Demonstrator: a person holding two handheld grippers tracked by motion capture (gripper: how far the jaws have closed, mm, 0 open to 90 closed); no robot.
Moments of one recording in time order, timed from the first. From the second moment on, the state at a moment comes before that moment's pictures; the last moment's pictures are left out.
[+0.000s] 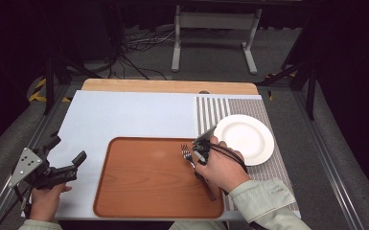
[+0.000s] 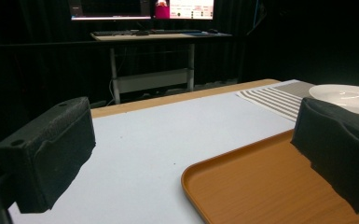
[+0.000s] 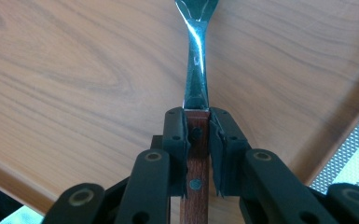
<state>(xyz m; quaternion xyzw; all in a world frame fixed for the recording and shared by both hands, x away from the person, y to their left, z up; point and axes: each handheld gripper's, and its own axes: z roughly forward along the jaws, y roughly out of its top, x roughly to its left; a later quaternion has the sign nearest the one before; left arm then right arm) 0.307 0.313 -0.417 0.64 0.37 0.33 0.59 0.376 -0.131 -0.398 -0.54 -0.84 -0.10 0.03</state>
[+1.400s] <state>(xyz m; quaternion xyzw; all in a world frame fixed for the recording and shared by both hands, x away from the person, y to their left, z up) 0.307 0.313 -0.417 0.64 0.37 0.33 0.59 0.385 -0.132 -0.382 -0.38 -0.88 -0.27 -0.06</state>
